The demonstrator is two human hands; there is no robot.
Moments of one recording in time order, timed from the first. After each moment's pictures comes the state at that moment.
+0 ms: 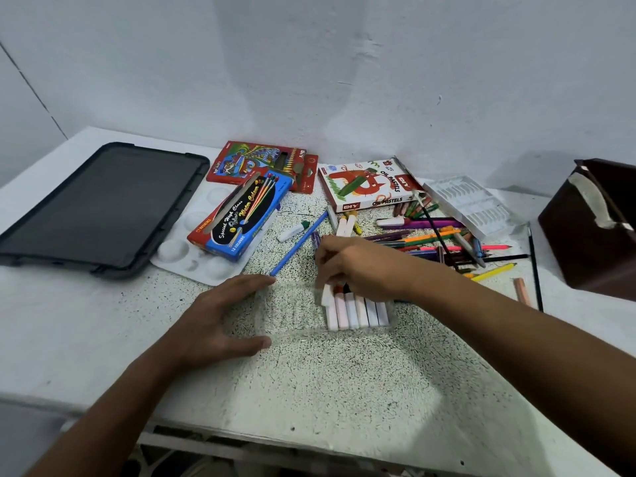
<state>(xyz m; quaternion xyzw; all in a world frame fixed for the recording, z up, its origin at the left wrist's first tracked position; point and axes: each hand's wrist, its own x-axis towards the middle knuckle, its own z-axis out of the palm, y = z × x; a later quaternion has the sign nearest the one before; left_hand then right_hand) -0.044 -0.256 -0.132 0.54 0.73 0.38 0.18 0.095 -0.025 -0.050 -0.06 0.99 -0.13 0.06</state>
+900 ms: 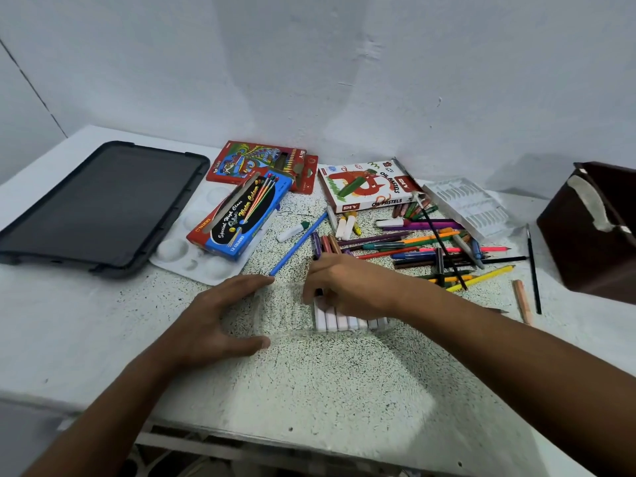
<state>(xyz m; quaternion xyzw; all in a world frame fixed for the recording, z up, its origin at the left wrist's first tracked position) -0.042 -0.255 -0.129 0.53 0.73 0.38 0.18 0.094 -0.039 -0.068 -0.07 0.98 -0.15 0.07</state>
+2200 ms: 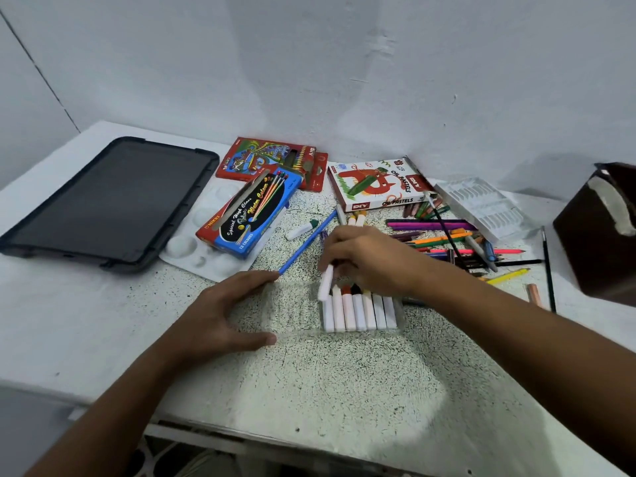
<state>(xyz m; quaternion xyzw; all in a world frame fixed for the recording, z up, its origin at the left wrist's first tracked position) -0.043 -0.256 -0.129 0.50 0.72 0.42 0.22 0.090 -0.022 -0.046 -0.02 0.99 -0.16 0.01</state>
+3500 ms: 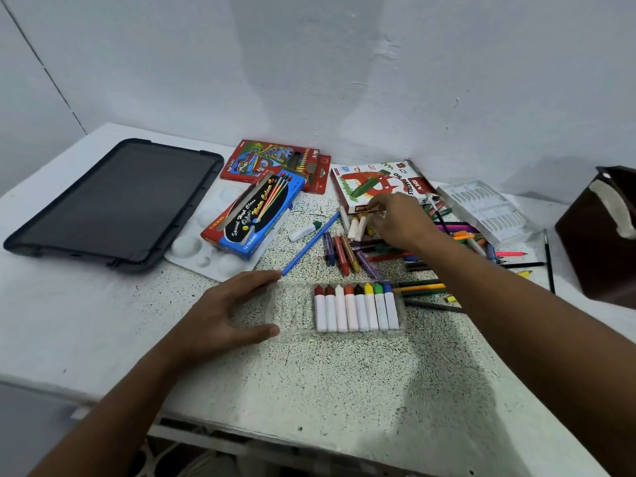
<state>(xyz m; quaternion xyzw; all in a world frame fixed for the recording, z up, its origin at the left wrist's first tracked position) -0.041 -0.257 -0.124 0.49 0.72 0.43 0.24 0.059 0.046 -0.065 0.30 0.94 -0.17 -0.06</state>
